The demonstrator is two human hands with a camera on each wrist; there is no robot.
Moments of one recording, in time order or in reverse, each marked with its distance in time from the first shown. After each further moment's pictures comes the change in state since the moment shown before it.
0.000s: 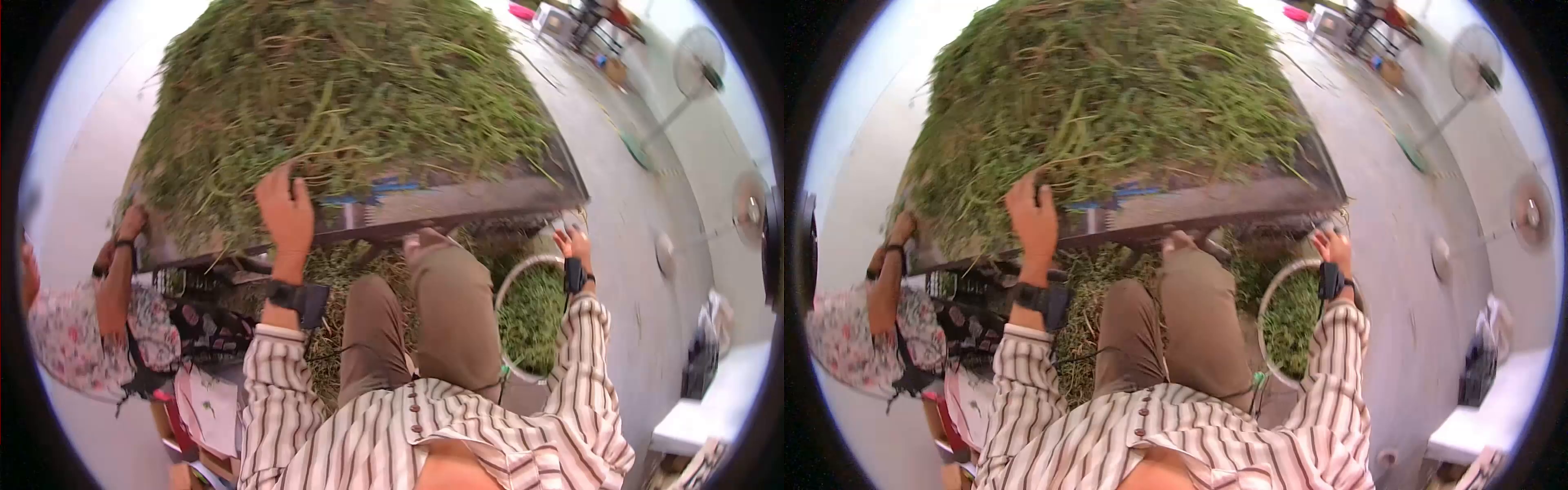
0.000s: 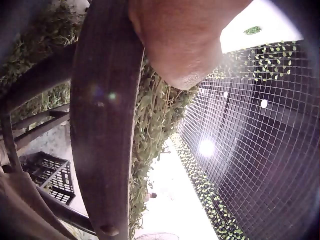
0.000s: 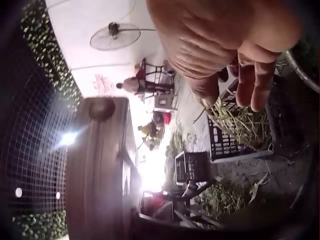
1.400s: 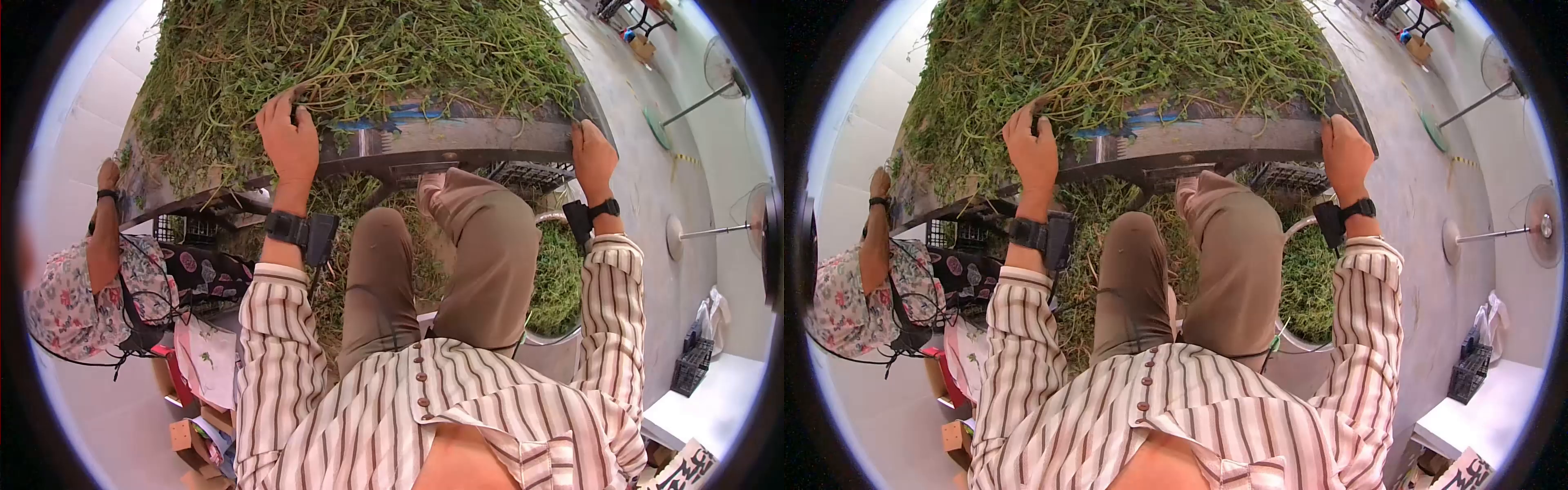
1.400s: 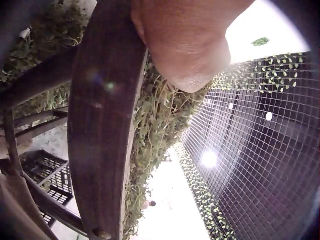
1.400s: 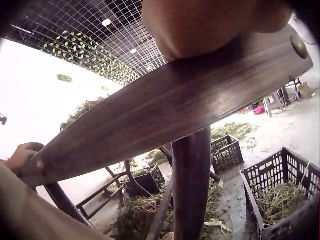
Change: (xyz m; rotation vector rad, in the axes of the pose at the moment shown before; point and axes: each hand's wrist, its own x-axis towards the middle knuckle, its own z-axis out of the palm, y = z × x) left_hand -0.003 -0.009 0.007 -0.049 0.036 -0.085; right_hand -0.074 -0.073 0.147 -1.451 -0.032 -1.283
